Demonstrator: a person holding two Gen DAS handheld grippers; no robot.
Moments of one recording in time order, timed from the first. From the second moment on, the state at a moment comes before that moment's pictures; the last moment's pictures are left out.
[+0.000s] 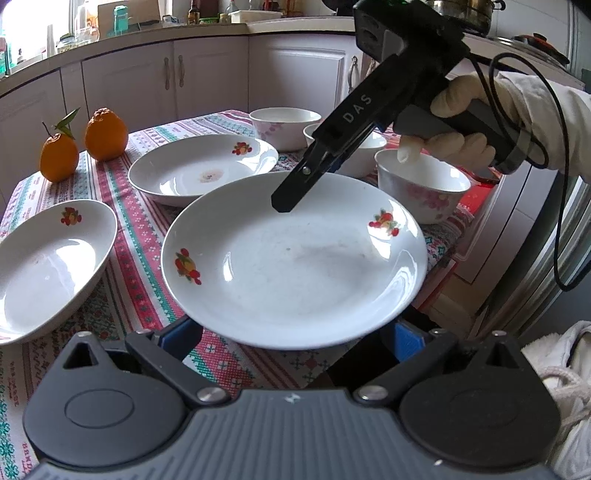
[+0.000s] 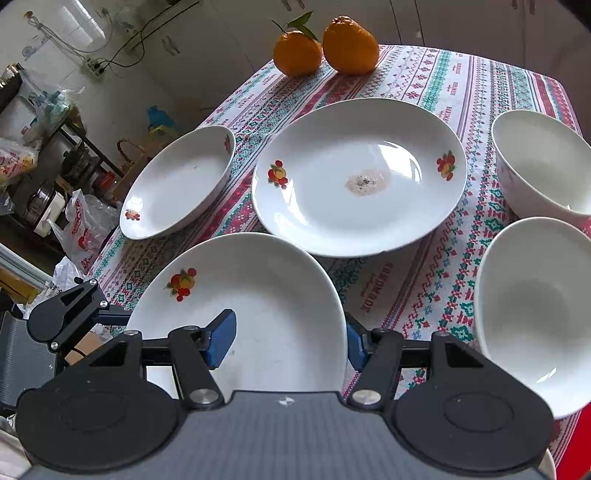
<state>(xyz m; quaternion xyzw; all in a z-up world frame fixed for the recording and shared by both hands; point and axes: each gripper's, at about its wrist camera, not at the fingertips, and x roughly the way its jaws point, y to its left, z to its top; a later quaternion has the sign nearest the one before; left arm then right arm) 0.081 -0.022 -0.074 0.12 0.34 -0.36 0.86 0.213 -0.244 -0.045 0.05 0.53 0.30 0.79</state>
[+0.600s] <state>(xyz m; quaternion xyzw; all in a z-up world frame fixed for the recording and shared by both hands) 0.082 0.005 -0.052 0.11 0.32 -0.33 0.88 0.231 -0.210 -0.022 0.03 0.51 0.33 0.79</state>
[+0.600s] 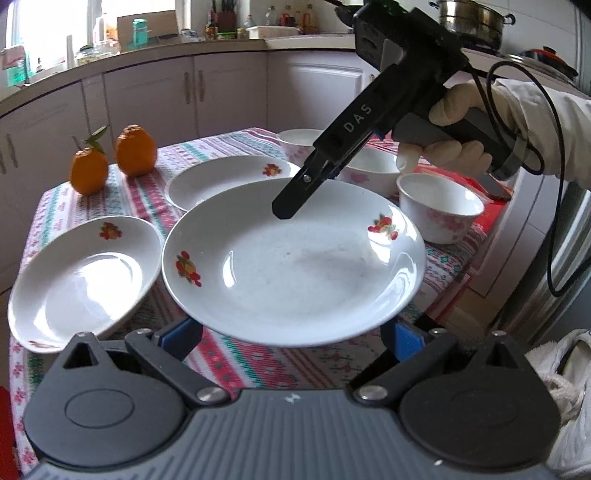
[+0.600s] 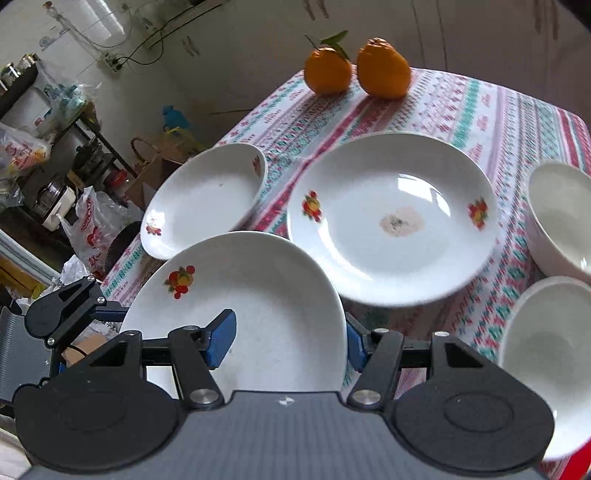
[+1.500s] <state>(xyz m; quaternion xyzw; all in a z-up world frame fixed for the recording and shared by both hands) 0.121 0.090 -0.037 0.09 0.33 -0.24 0.91 0.311 -0.087 -0.008 -0.03 0.50 0.42 0.76</state>
